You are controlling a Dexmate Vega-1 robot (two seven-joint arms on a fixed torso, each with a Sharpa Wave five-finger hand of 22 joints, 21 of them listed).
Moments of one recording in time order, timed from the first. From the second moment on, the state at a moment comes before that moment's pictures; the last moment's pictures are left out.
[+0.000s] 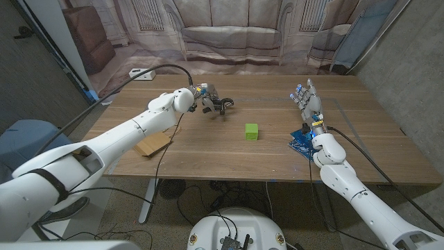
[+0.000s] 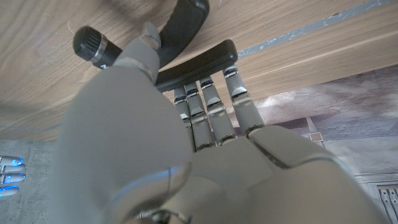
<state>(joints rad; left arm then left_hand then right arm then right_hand) 0.38 0.63 0.87 -1.51 0.48 0.30 -0.18 1.27 -0.04 0.35 -0.18 0.19 0.72 0.09 0.26 0.21 0.75 -0.01 0.31 0.27 0.79 0.01 0.21 0.18 0.75 0.16 0.36 0.19 -0.99 -0.46 -0.29 -1.42 0.67 0.48 -0.05 0.23 0.01 0.15 -0.13 0.19 0.19 0.11 0.19 0.18 0.14 0.14 0.20 0.18 0.07 0.10 0.21 0.21 0.30 0.02 0.20 0.17</state>
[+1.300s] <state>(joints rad) 0.39 0.64 0.86 -1.52 0.46 0.32 -0.16 1.29 -0.07 0.35 -0.18 0.19 0.84 0.10 0.31 0.22 0.83 0.03 0.36 0.30 0.89 0.05 0.23 0.18 0.81 0.18 0.44 0.19 -1.00 -0.46 -0.29 -1.43 0.67 0.48 -0.06 0.23 0.01 0.15 -0.12 0.19 0.19 0.11 0.19 0.18 0.14 0.14 0.20 0.18 0.07 0.10 0.21 0.21 0.30 0.02 0.20 0.17</state>
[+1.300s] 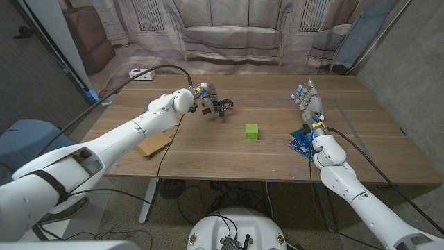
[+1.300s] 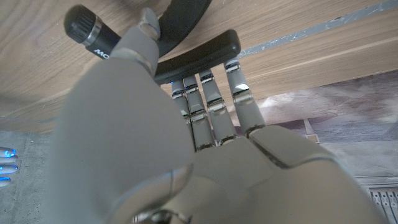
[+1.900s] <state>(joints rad) 0.39 0.64 0.86 -1.53 0.46 0.32 -0.17 1.29 -0.07 0.35 -0.18 0.19 0.84 0.10 0.30 0.22 0.84 0.03 0.35 0.30 0.89 0.04 0.22 0.18 0.81 0.19 0.46 0.19 -1.01 -0.47 -0.29 -1.43 0.68 0.48 -0.05 0.23 0.01 0.15 -0.12 0.19 0.19 0.11 0.19 0.18 0.14 0.14 0.20 0.18 0.07 0.10 0.21 0.21 0.30 0.02 0.20 0.17</state>
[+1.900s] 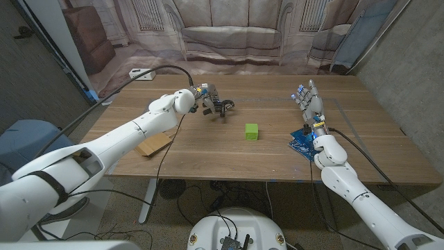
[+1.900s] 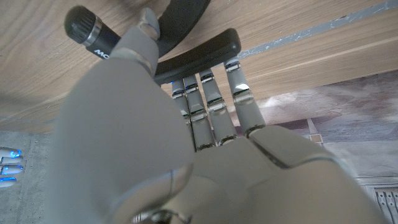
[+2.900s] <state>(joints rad) 0.38 0.63 0.88 -1.53 0.47 0.34 -0.18 1.29 -0.07 0.35 -0.18 0.19 0.83 0.10 0.25 0.23 0.81 0.00 0.30 0.35 0.87 0.02 0.19 0.19 0.79 0.17 0.47 0.19 -1.01 -0.47 -0.28 -1.43 0.68 0.48 -0.05 0.23 0.01 0.15 -0.12 0.19 0.19 0.11 0.19 0.18 0.14 0.14 0.20 0.18 0.07 0.10 0.21 0.21 0.30 0.02 0.20 0.17</state>
